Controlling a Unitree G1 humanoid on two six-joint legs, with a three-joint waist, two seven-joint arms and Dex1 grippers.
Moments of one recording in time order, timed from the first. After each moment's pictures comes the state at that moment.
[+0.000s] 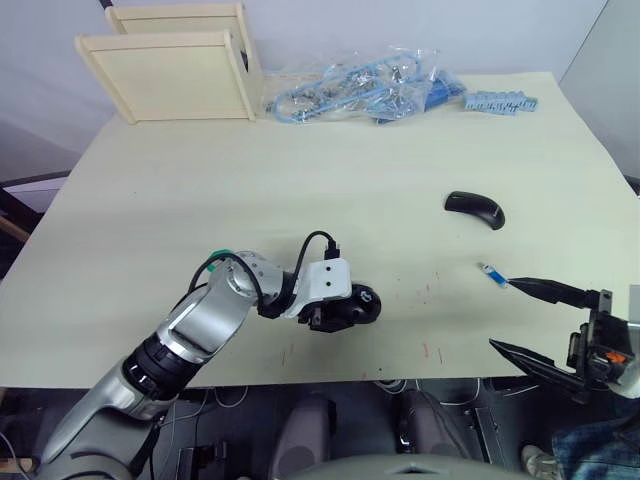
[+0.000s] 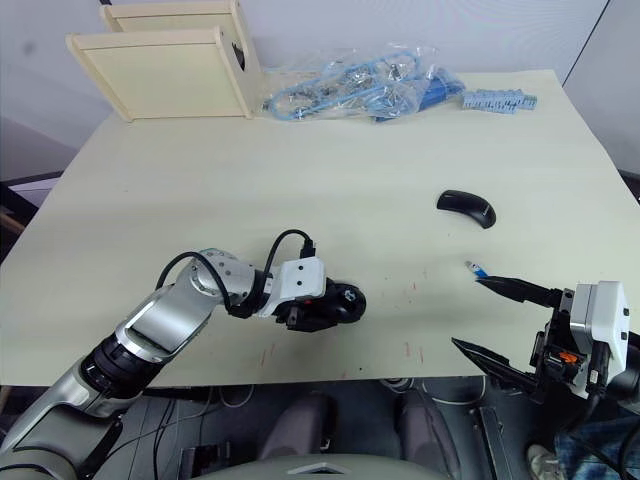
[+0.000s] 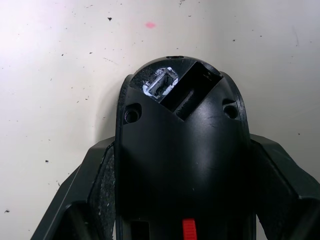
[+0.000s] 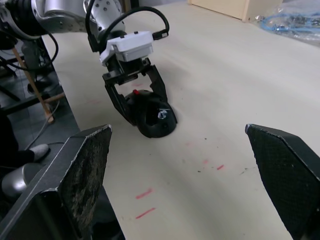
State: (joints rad) left arm -0.47 0.75 -0.49 -0.33 -0.05 0.62 -1.08; right arm 0.48 -0.78 -0.53 -0.72 0.82 0.31 1.00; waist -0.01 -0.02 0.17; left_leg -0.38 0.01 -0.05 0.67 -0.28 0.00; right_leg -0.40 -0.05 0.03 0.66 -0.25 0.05
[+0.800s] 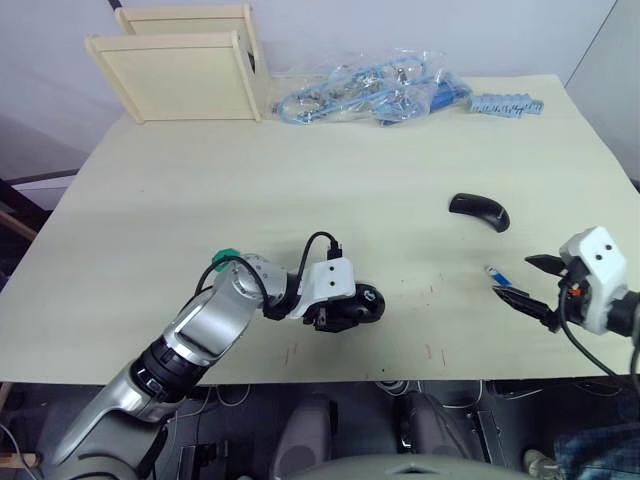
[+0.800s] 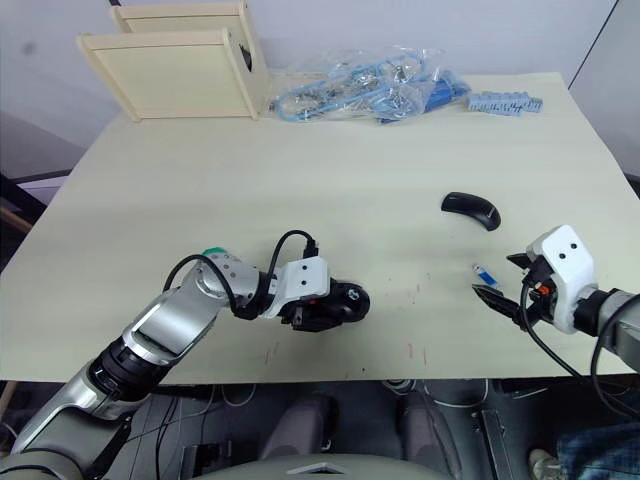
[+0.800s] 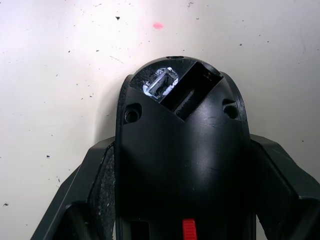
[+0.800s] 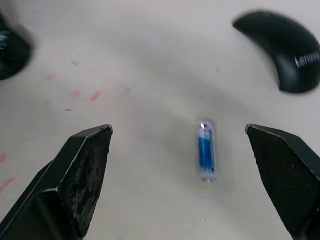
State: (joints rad) left arm -0.45 0.71 -0.48 -0.35 -0.04 0.65 -1.06; right arm 0.14 -0.91 -0.32 -0.53 0.67 0.80 0.57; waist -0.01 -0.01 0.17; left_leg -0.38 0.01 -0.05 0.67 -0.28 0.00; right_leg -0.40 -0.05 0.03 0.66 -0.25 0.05
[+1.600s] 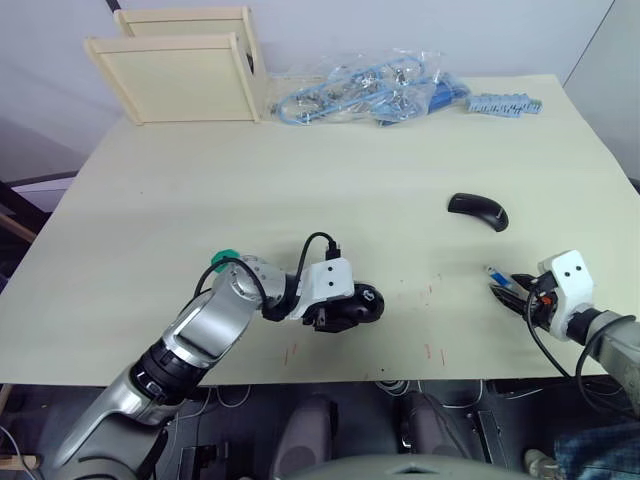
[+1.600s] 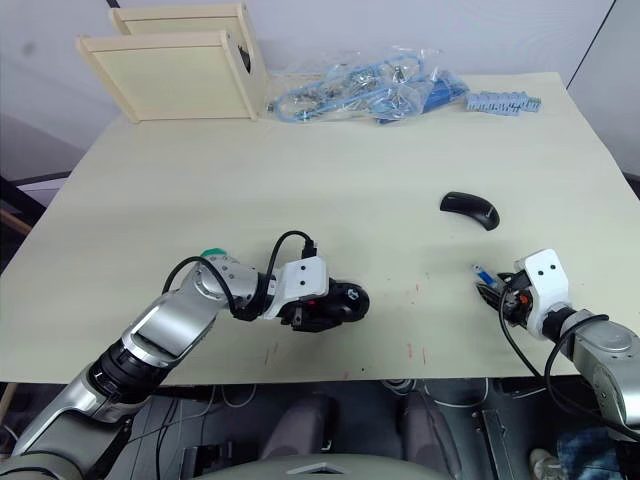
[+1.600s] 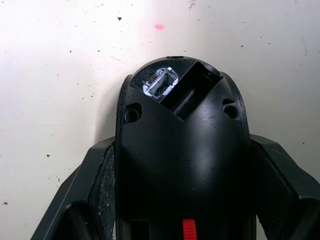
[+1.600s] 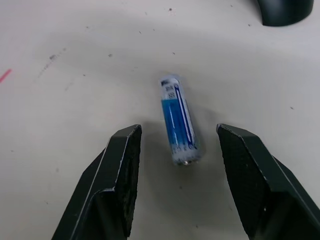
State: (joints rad) left arm -0.44 0.71 -0.47 -0.34 -0.04 0.64 -1.06; right arm 0.12 -0.68 -0.21 -0.34 0.45 0.65 0.52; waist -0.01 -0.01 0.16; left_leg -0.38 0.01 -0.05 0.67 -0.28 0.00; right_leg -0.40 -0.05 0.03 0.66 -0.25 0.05
